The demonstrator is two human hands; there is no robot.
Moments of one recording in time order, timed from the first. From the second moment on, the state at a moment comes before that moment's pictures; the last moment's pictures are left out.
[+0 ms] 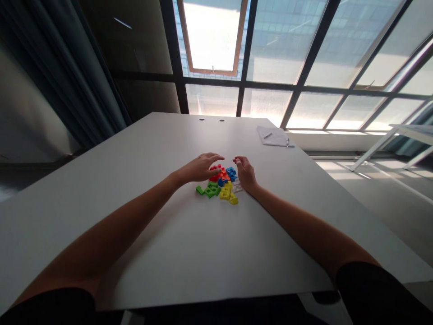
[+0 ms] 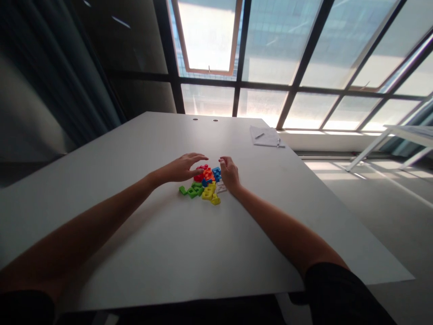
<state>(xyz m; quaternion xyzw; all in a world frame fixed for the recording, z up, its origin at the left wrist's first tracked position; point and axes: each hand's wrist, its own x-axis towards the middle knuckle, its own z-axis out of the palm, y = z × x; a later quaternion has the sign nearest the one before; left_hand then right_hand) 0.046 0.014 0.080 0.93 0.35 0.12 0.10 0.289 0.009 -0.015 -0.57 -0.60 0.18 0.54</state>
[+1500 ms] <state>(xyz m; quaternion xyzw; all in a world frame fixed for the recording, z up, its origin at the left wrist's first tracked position) 0.054 -0.032 0.012 0.91 0.27 0.29 0.11 0.278 -0.009 0.001 -0.57 -0.72 0.13 0.37</state>
